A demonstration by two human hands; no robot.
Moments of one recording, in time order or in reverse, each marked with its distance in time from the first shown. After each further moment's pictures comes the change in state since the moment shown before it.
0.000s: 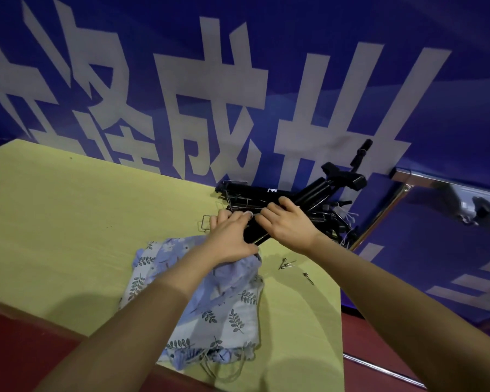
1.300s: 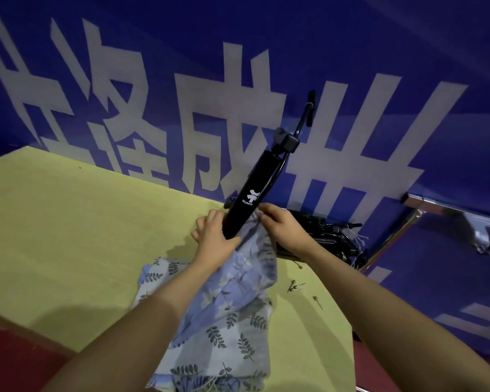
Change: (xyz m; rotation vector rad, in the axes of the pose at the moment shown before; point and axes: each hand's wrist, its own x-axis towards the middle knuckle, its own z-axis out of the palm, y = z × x) left_hand 0.004 -0.042 -0.018 -0.447 0.368 -0.253; right_hand 0.065 -0.002 -0.015 1.512 -0.174 0.875
